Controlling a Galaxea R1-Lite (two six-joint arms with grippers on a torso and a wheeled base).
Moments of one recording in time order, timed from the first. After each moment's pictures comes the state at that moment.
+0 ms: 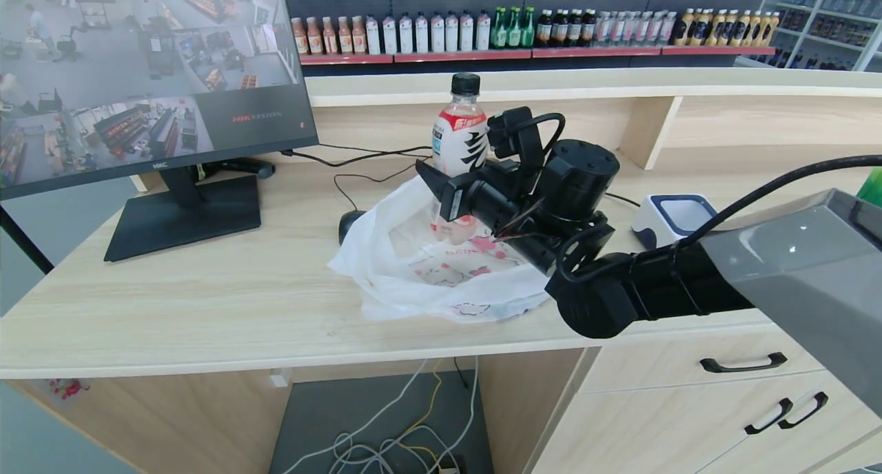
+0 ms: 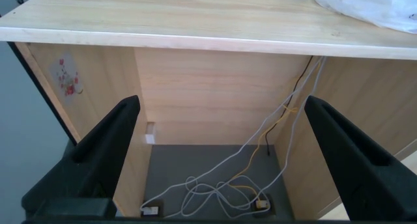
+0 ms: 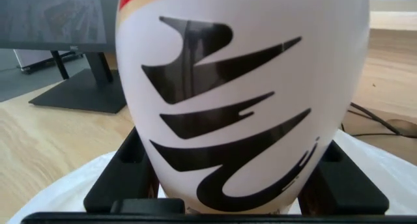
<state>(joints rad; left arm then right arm) 0.00 0.00 0.00 0.00 0.00 0.00 0.64 2.20 -1.43 -1.07 0.05 -0.03</state>
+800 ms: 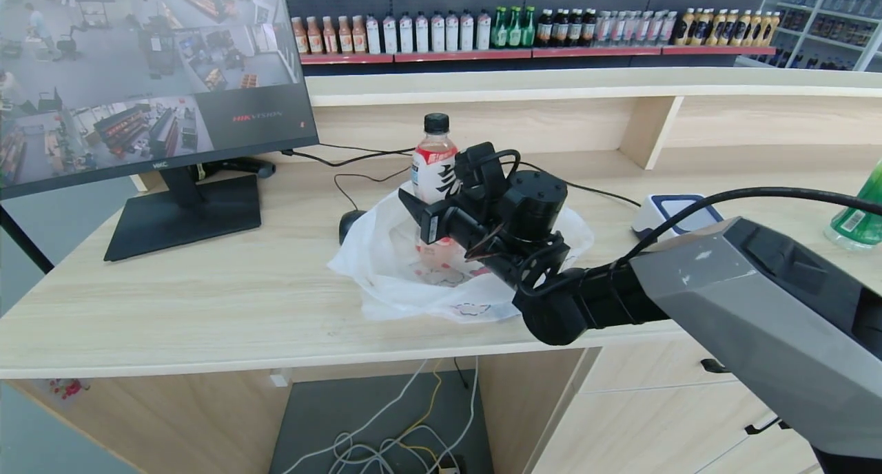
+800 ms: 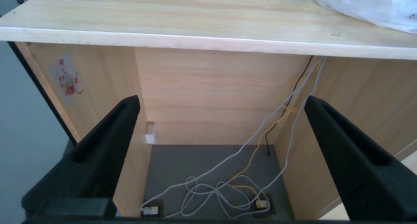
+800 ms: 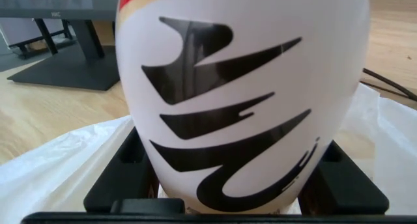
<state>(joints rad) 0.00 0.00 0.00 0.00 0.00 0.00 0.65 2.34 -1.55 -1.04 0.05 -0.05</state>
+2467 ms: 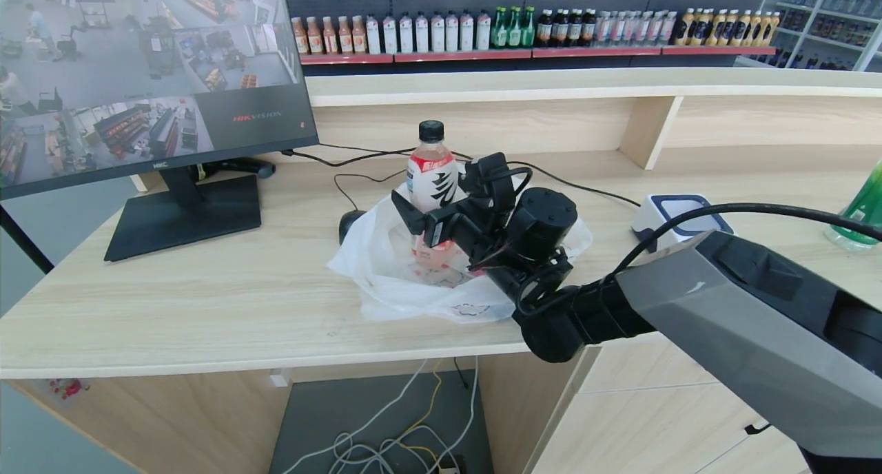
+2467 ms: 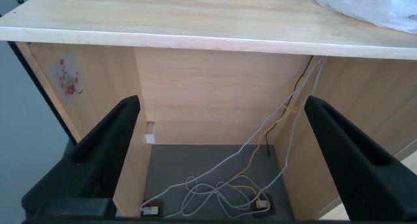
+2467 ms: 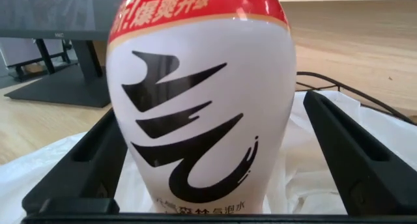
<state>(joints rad) 0.00 0.00 0.00 0.00 0.00 0.00 0.65 2.36 -1.47 -1.25 0.04 -0.06</state>
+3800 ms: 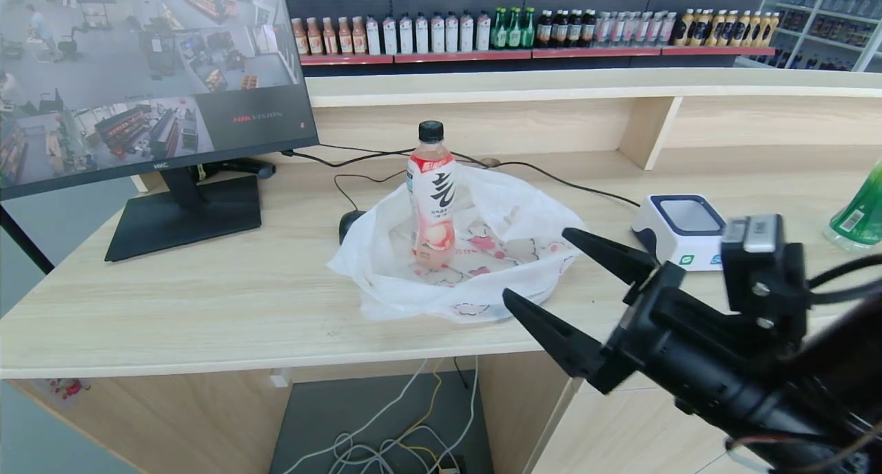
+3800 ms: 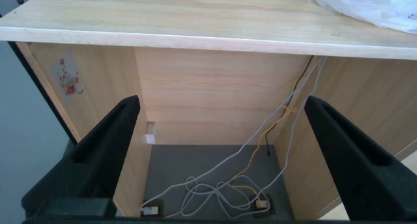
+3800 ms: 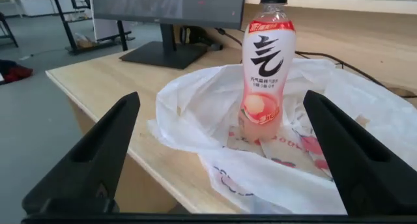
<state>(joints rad) 0.00 0.00 0.00 0.00 0.00 0.00 0.75 1.63 -0.33 -1.57 0.10 -0.08</state>
